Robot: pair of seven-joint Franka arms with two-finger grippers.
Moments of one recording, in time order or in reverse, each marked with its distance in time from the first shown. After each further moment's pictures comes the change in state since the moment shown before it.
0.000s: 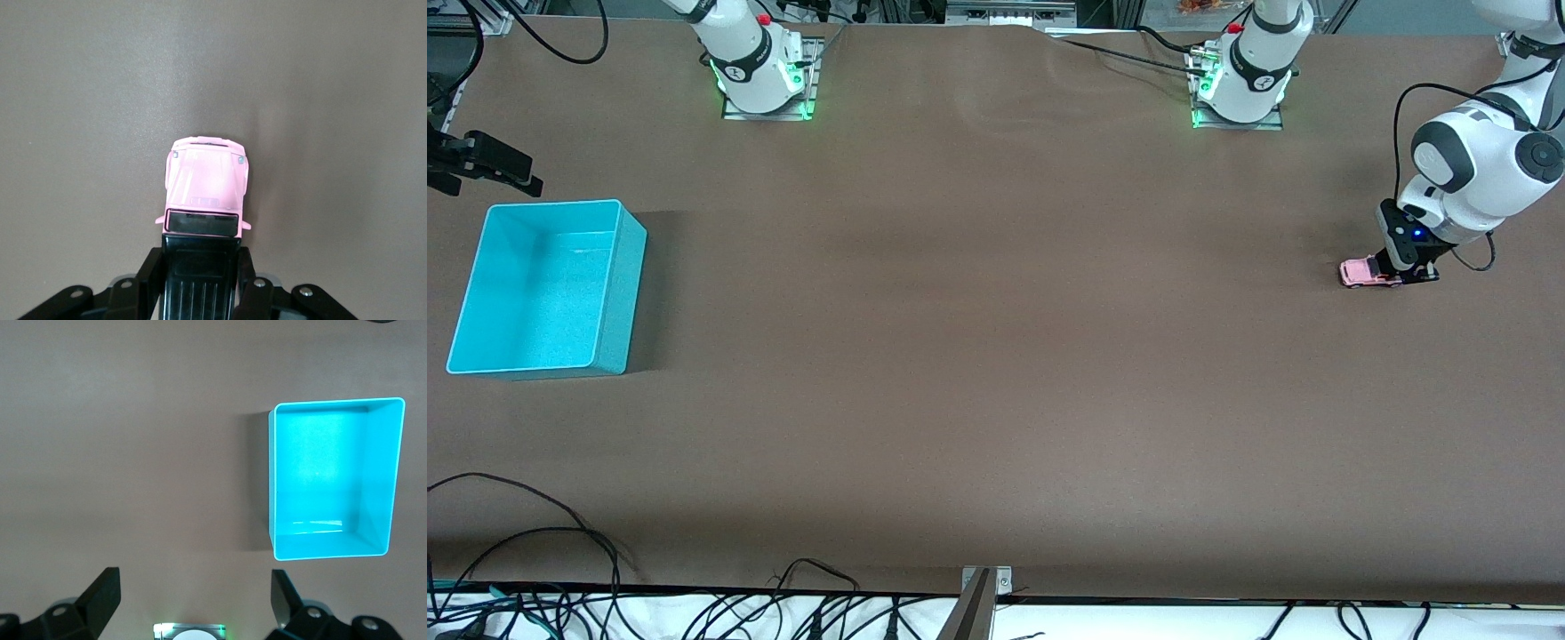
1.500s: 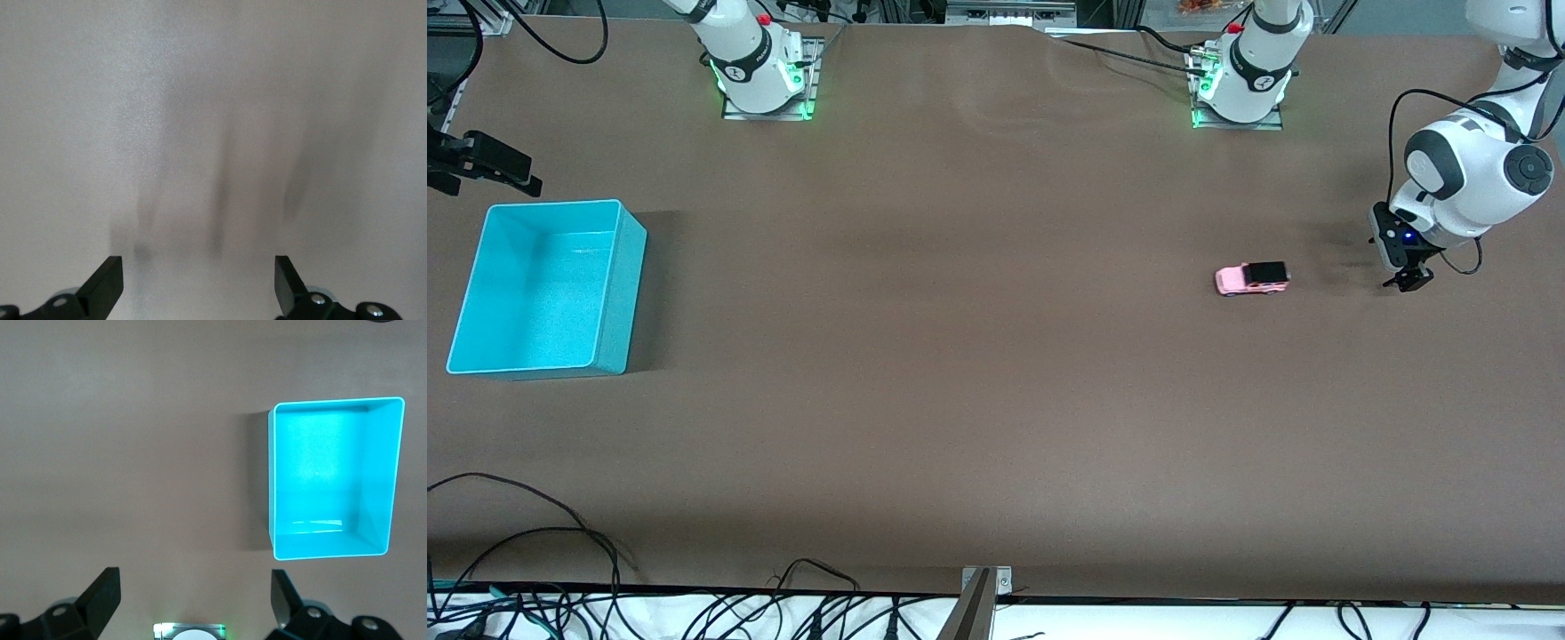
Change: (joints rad) left arm 0.000 0.054 0.001 0.008 0.000 -0.006 0.002; right arm 0.000 0.000 -0.001 0.000 0.000 -0.001 0.000
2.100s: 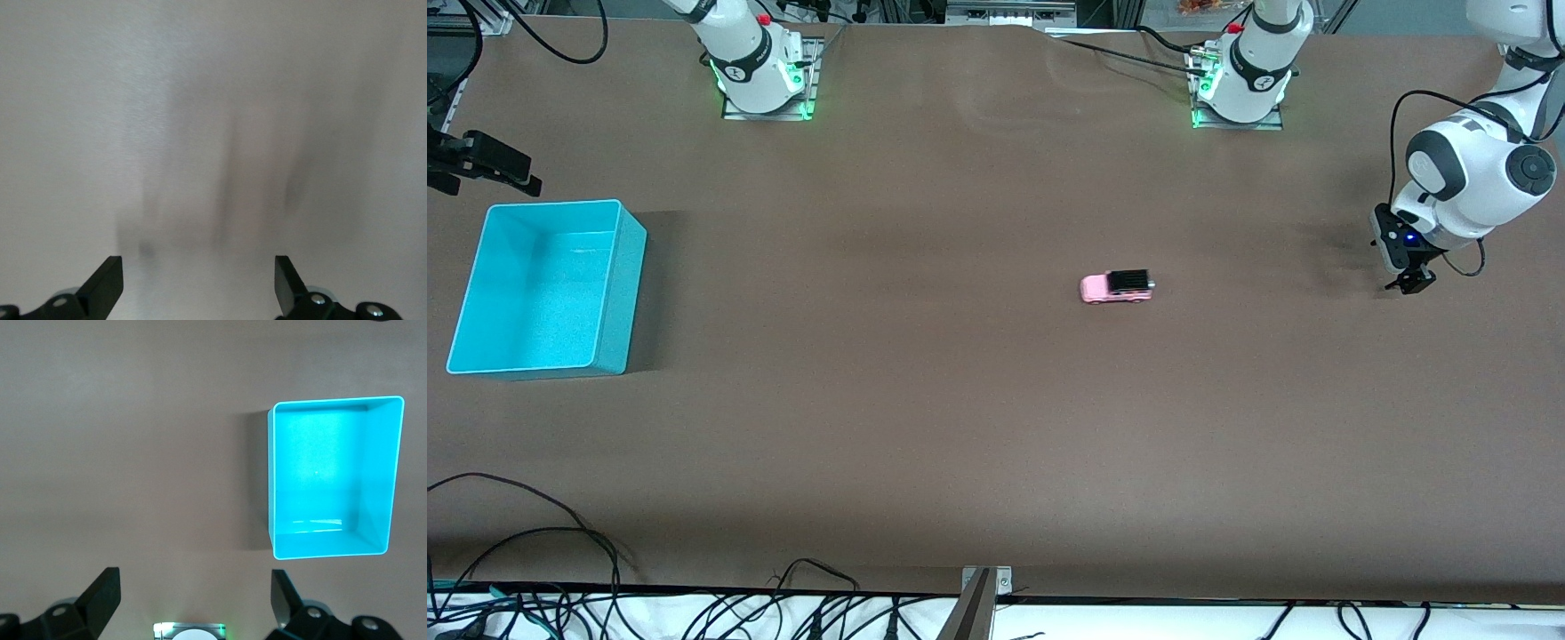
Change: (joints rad) left arm -0.008 -0.007 0.000 0.012 0.000 -0.001 0.000; right arm 0.000 0.000 -0.003 0.000 0.000 -0.001 0.000
